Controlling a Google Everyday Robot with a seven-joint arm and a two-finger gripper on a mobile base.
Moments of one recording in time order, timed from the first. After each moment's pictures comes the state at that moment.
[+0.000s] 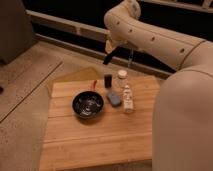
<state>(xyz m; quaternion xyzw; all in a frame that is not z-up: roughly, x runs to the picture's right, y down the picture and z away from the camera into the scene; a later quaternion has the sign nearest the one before) 0.066 -0.232 0.758 -0.02 -0.03 0.51 0.86</state>
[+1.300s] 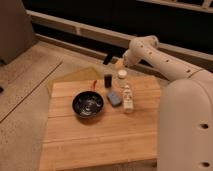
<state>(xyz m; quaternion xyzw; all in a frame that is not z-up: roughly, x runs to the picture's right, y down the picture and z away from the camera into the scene) 0.127 -0.145 0.892 -0.14 -0.02 0.61 0.78</state>
